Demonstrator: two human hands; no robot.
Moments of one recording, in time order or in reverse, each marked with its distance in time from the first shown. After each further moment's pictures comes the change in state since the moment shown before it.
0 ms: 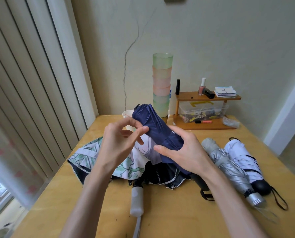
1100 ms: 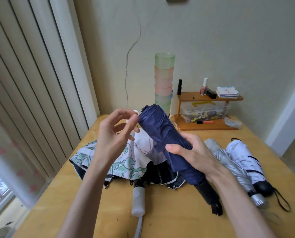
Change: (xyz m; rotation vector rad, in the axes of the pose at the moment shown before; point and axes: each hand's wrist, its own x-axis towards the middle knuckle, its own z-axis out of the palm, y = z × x) left_hand 0.005 0.001 -0.010 -0.223 0.110 -0.014; right_hand -0.004 0.002 -0.013 0.319 -0.134 0.074
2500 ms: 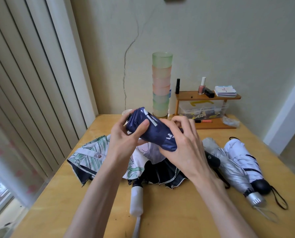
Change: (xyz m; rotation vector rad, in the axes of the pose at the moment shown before) left_hand -0.008 0.000 0.034 -0.335 0.016 -0.324; right_hand 0.012 0.016 0.020 -1.082 0.441 -0.415
